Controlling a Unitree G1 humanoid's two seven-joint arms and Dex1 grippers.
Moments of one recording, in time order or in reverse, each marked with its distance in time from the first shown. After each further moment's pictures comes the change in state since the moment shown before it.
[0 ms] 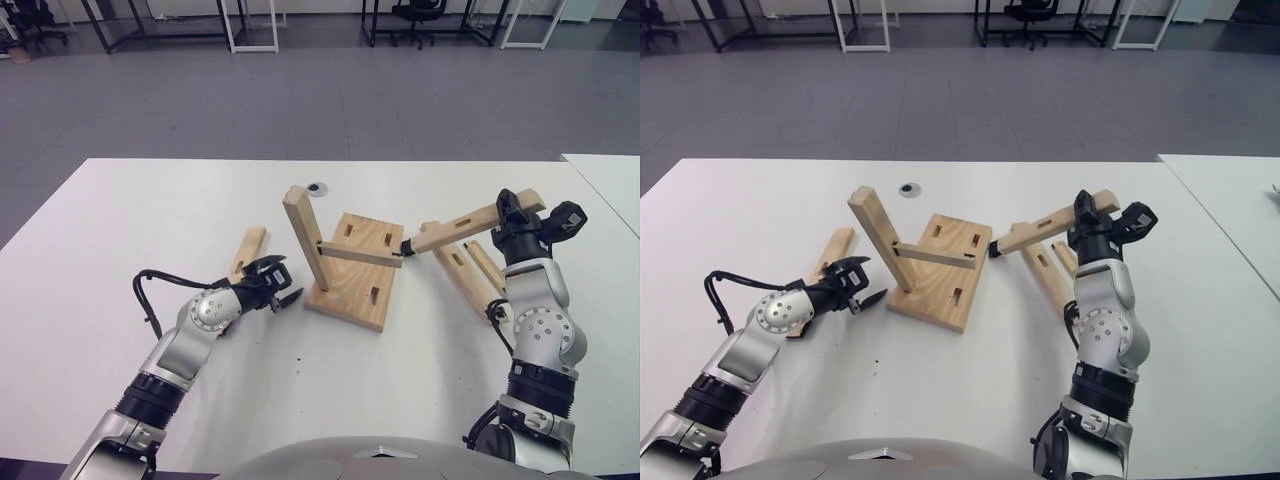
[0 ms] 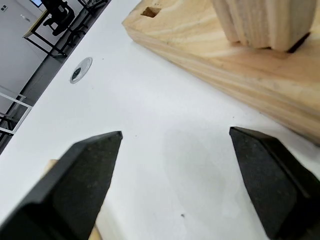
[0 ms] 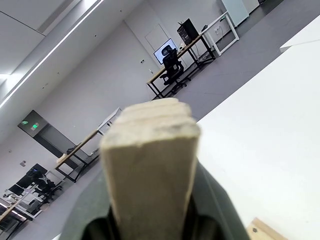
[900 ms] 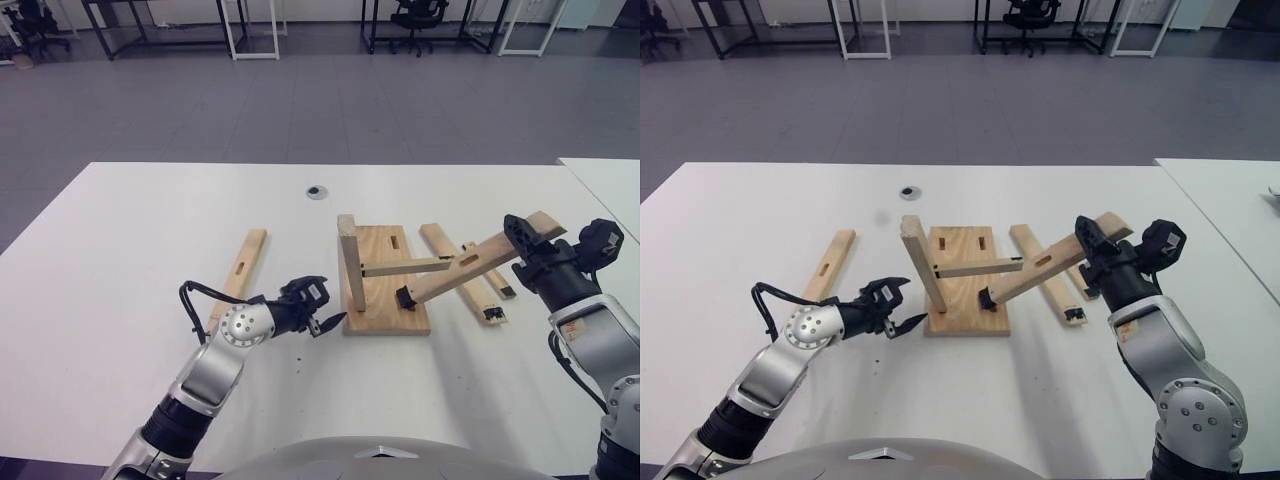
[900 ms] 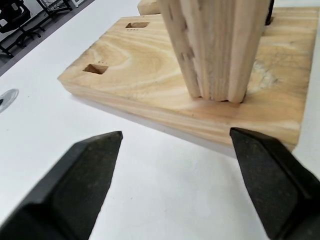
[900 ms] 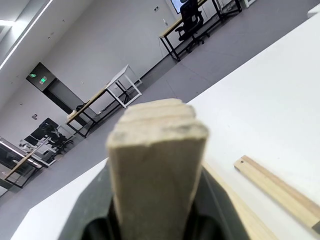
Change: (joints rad) left arm 0.087 -0.124 -0.059 -0.283 -0.092 0.285 -0.067; right arm 0.344 -0.345 0.023 -0.500 0.614 0.257 -0.384
